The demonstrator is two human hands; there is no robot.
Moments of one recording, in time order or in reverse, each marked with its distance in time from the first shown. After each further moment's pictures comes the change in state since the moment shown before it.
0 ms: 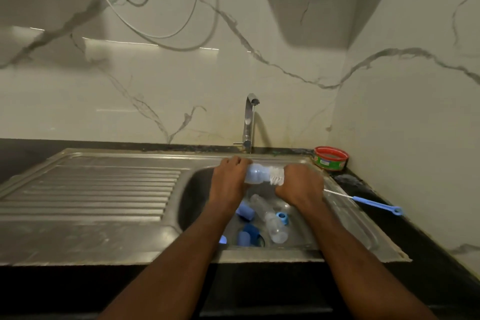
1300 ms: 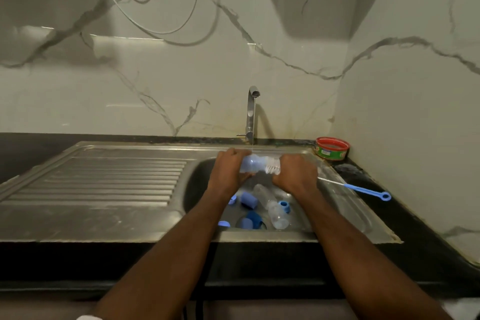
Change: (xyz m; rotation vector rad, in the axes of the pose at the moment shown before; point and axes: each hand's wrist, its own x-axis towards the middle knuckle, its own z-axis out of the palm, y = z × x) left_hand 0.003 -0.009 -0.003 -0.131 -0.048 0.058; right_hand -0.002 -0.005 0.003 0.063 -0.009 -0.026
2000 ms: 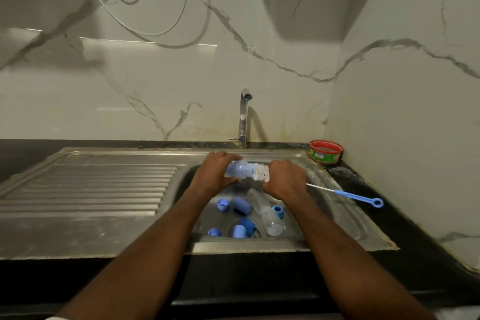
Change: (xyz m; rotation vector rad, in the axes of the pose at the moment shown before) left_hand 0.011 -0.033 0.002 0.003 -0.048 0.072; right_hand 0.005 -0.004 0.009 -0.035 -0.004 -0.074
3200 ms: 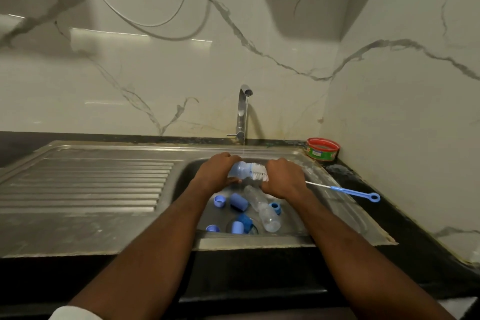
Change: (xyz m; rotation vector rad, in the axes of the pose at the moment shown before) left_hand 0.008 -0.004 0.016 0.068 -0.204 0.013; right_hand -0.002 -0.002 0.004 -0.025 -0.041 -0.089
